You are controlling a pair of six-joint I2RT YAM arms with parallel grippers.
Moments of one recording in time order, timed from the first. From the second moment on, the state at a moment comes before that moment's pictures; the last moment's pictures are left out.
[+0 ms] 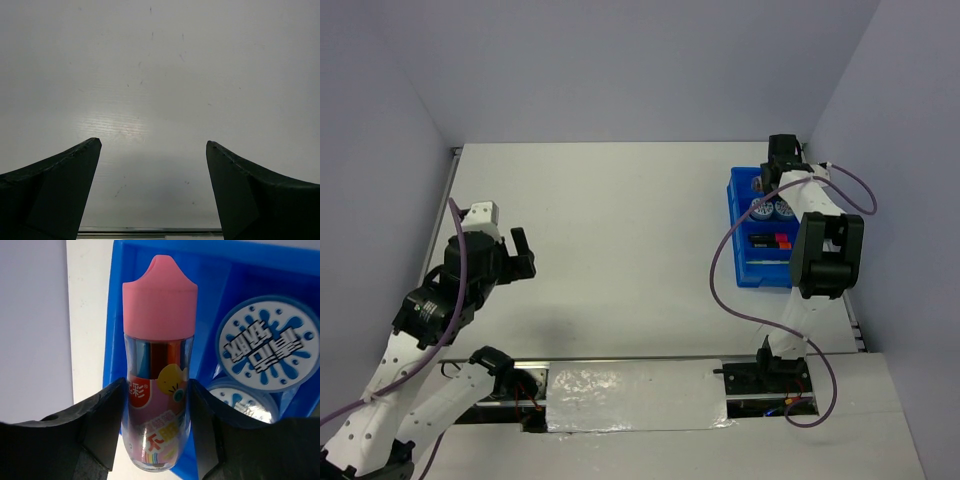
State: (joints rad) left arm -0.42 0.66 0.96 -0.88 -0.36 -0.40; right arm -0.08 1.87 1.44 -0.44 0.44 1.35
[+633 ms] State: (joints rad) left arm -0.14 0.80 0.98 -0.80 -0.39 -0.40; right arm 0.06 1.61 1.40 -0.32 0.29 0.82
